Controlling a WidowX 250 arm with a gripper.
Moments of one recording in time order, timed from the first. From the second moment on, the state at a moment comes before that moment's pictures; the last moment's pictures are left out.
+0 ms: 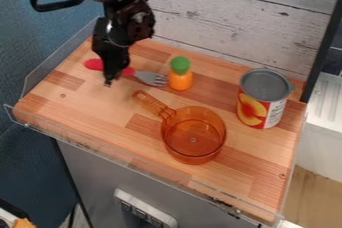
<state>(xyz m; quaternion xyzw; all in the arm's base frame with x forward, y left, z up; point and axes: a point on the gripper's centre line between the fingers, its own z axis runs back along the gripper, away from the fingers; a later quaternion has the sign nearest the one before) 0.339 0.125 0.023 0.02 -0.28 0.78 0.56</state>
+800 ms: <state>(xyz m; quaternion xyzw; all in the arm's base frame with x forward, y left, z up) 0.369 0.068 0.013 0.02 -0.26 0.78 0.57</state>
